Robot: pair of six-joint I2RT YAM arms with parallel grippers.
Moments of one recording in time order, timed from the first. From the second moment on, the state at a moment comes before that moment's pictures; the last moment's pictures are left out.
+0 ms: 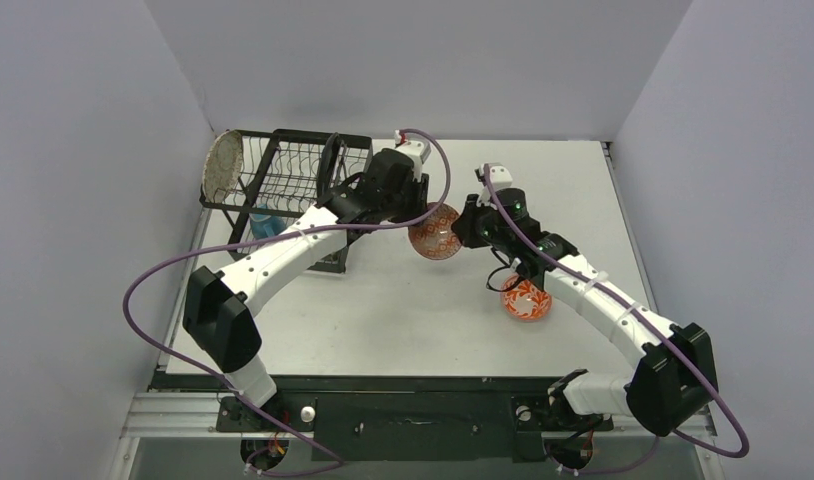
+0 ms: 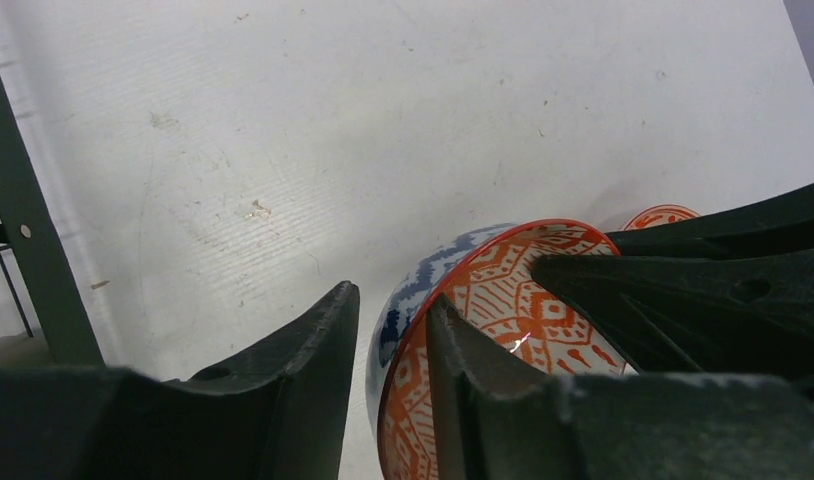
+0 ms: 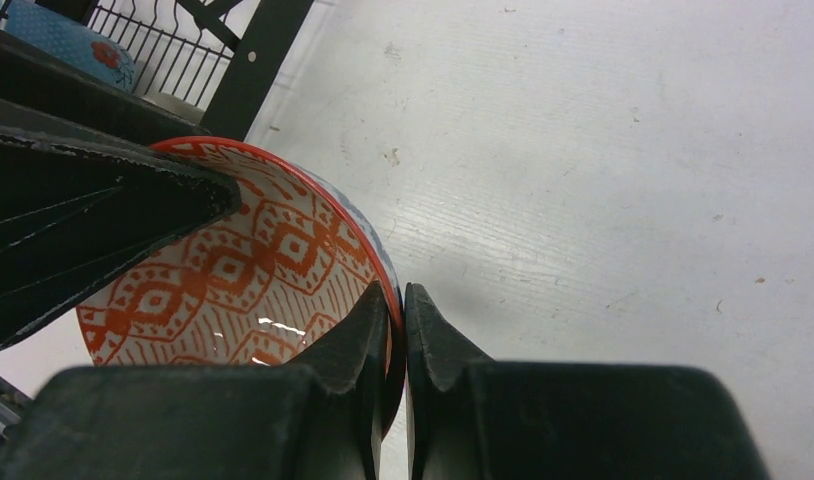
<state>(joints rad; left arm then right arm) -0.74 1.68 1.57 -0.51 -0.10 -0.38 0.54 1.28 0.98 -0.20 -0.02 0.36</state>
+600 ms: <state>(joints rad) -0.71 1.54 1.43 -0.45 -0.03 -0.31 0.56 1.24 1.06 -0.21 -0.09 0.40</state>
